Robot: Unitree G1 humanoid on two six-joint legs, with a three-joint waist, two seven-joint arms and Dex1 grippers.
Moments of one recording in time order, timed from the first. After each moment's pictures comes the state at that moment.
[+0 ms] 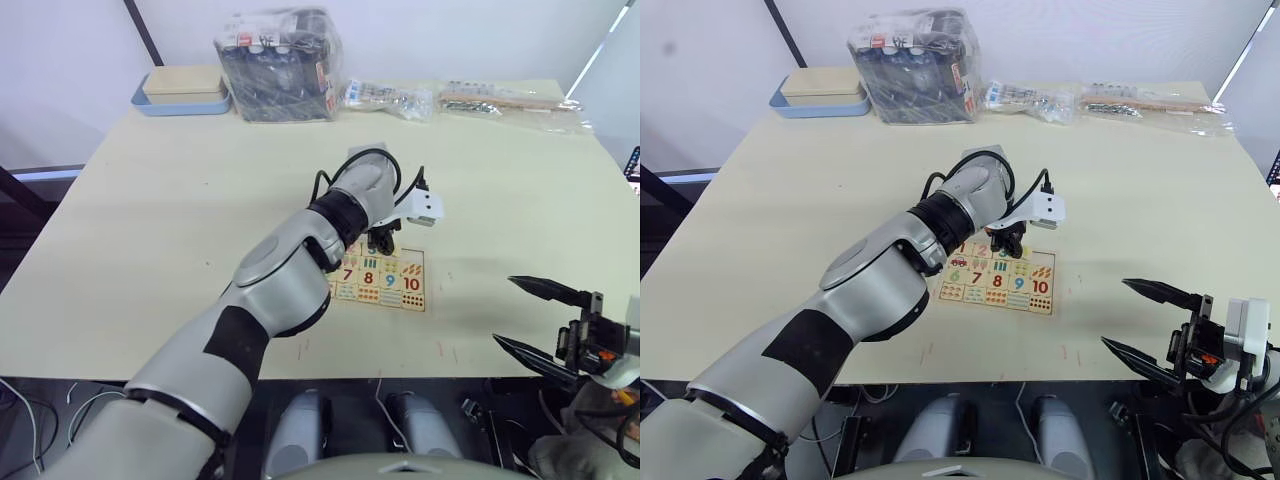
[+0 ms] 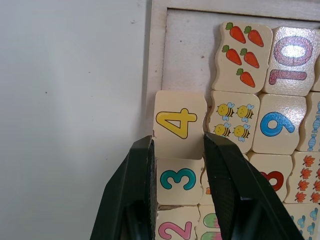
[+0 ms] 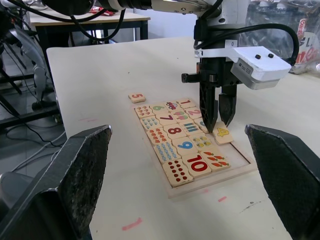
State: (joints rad) left arm -1.46 0.01 -0.78 1.05 0.37 0.58 -1.38; right arm 0.35 -0.64 -0.41 -0.38 0.75 0.01 1.24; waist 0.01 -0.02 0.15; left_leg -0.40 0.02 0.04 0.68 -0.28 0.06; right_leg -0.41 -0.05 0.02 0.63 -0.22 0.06
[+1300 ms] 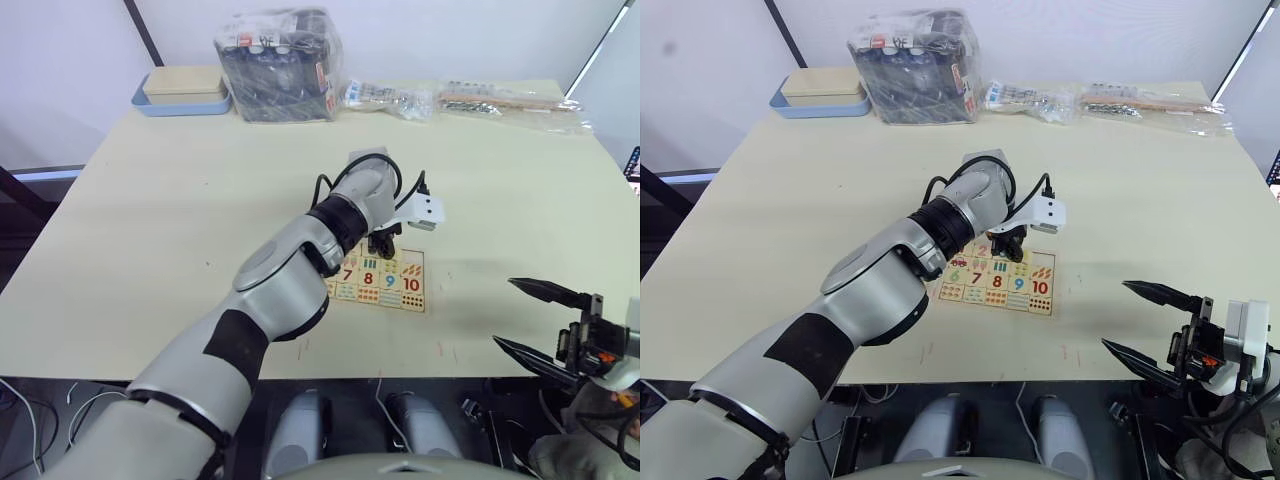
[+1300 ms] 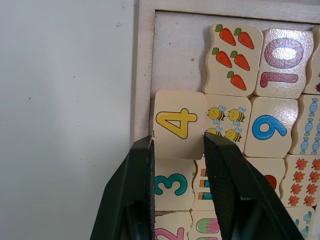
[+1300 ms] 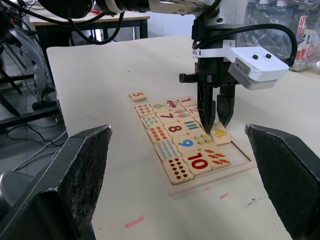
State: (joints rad) left arm -1.42 0.01 -0.76 0.99 0.41 0.60 -1.42; right arm 0.36 -0.64 -0.41 -0.38 0.74 0.01 1.23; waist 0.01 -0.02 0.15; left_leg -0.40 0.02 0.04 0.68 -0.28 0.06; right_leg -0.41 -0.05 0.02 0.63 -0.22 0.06
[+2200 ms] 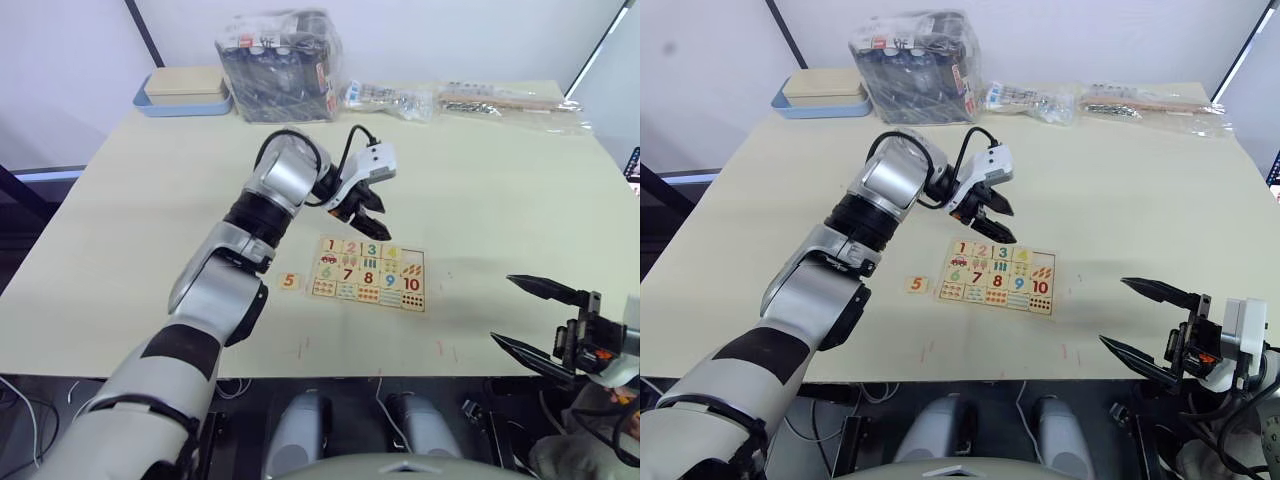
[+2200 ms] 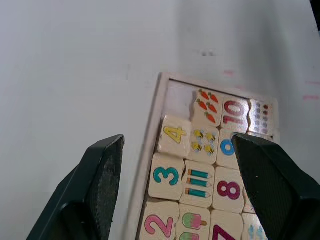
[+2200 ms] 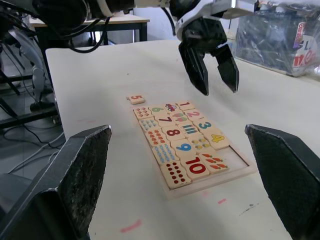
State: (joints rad) left arm -1.22 0.30 -0.40 0.65 0.12 0.56 -1.44; right arm 0.34 -0.62 -0.41 -0.38 0.73 0.01 1.23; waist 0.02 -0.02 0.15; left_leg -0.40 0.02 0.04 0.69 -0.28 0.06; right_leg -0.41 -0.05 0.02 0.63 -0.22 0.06
